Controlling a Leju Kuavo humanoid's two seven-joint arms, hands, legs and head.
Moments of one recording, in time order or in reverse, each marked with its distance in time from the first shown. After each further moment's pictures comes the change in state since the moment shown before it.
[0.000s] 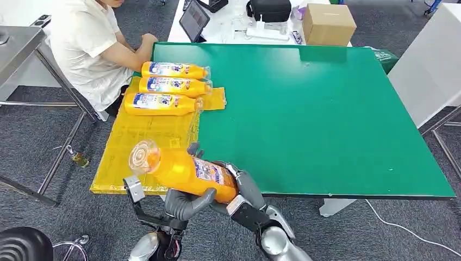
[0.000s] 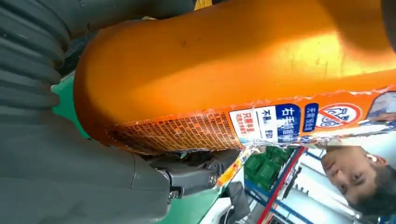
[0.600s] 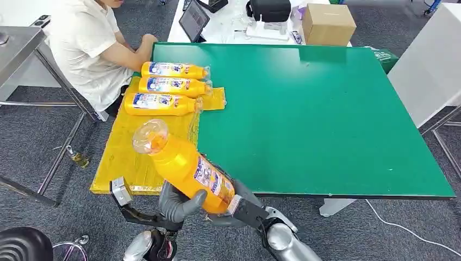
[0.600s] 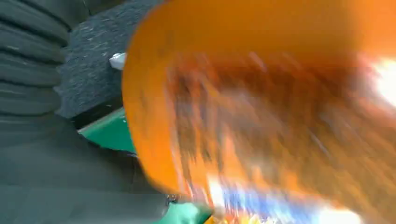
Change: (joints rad) left arm 0.012 -0.003 0.045 -0.036 0.028 -0.190 -0.030; right arm -0.022 -0.043 0.013 0.053 -0.065 0.226 0.044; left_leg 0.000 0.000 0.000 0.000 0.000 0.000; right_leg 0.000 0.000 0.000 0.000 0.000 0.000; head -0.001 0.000
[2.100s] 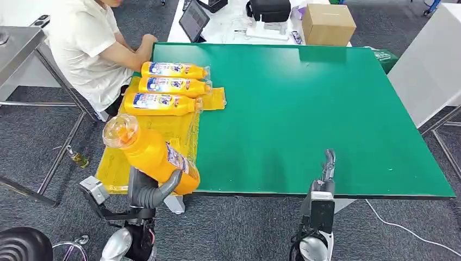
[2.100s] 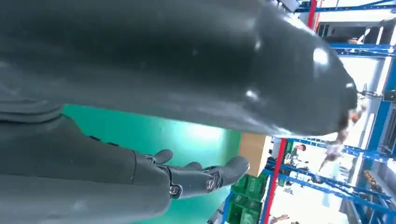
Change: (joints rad) left arm 0.038 0.035 0.143 -0.140 -0.227 0.344 0.016; right arm 0.232 0.145 -0.502 -0.233 -0.115 -0.597 -0.143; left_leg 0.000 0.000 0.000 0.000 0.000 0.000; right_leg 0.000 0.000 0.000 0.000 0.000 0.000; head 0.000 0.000
